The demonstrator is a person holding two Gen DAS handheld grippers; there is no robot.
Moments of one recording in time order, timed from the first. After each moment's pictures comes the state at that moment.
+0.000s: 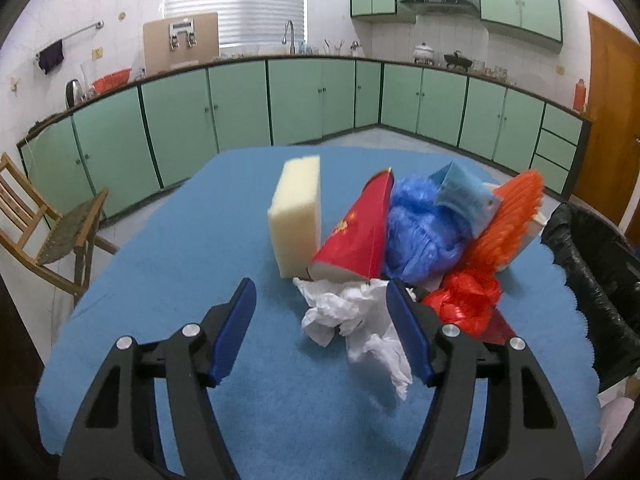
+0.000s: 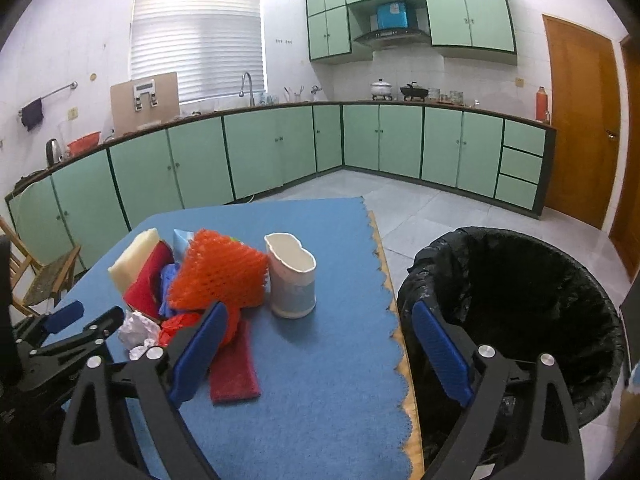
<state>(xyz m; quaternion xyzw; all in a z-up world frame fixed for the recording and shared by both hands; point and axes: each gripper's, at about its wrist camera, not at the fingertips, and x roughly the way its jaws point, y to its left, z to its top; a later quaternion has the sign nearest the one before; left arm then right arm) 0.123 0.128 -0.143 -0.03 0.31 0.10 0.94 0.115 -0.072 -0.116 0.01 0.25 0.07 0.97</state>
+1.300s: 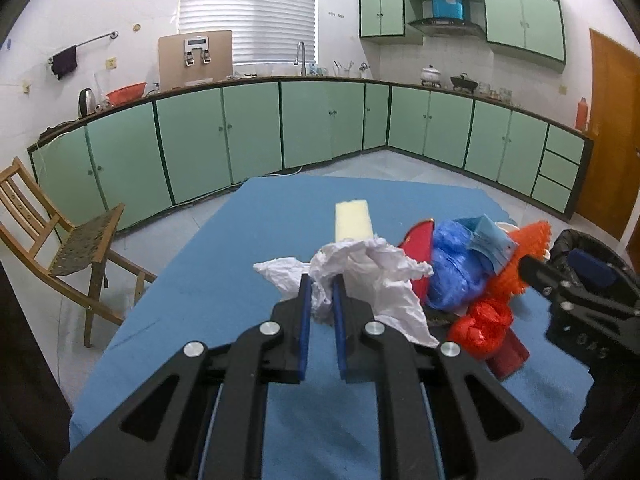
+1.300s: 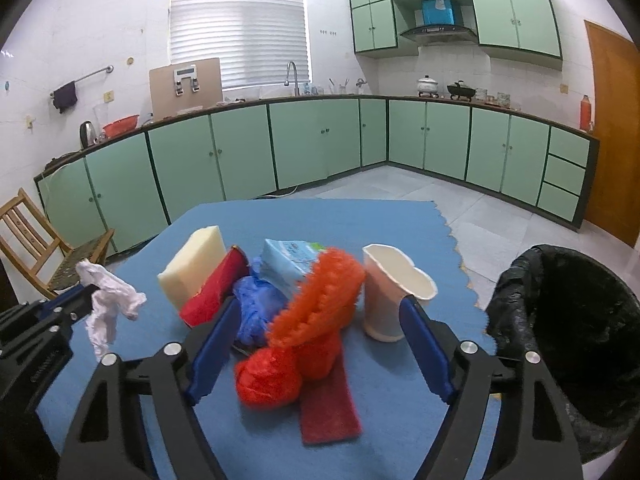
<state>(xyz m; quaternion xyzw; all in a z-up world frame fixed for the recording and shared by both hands) 0.093 0.159 -0.106 -0.03 0.27 0.11 0.95 0.146 0.008 -0.114 -0.01 0.26 0.14 0.95</state>
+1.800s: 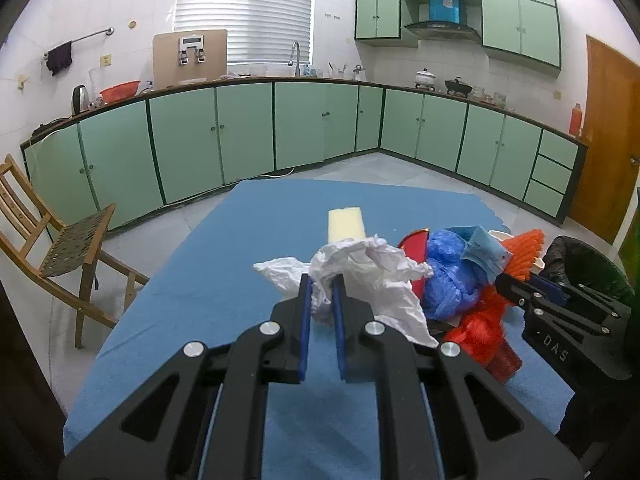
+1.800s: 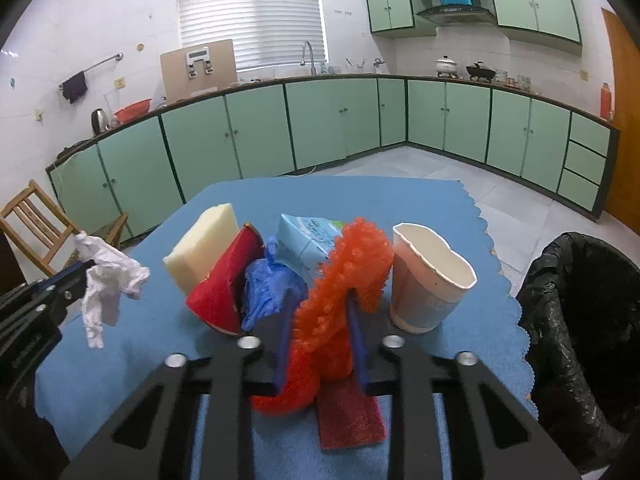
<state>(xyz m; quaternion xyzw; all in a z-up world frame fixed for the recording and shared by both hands) 0.097 0.170 -0.107 -0.04 0.27 0.09 0.96 0.159 0.012 -0.127 0.00 0.30 0.18 0.94</state>
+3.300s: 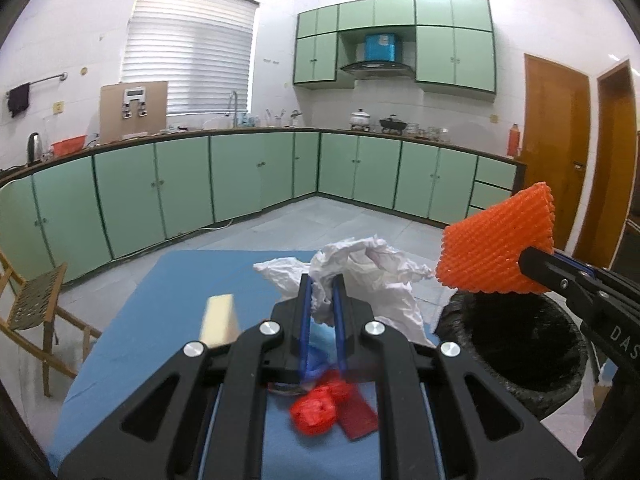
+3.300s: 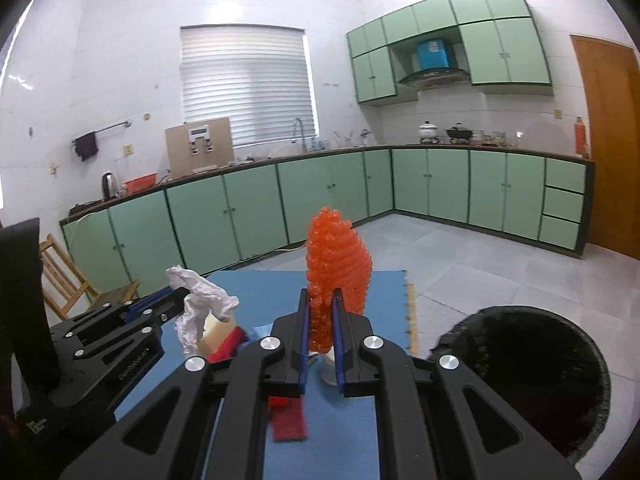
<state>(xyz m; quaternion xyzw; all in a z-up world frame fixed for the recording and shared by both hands) 0.096 0.071 -0.030 -0.03 0.19 -0.01 0.98 0.088 -0.095 -0.004 0.03 0.18 0.17 0.97</state>
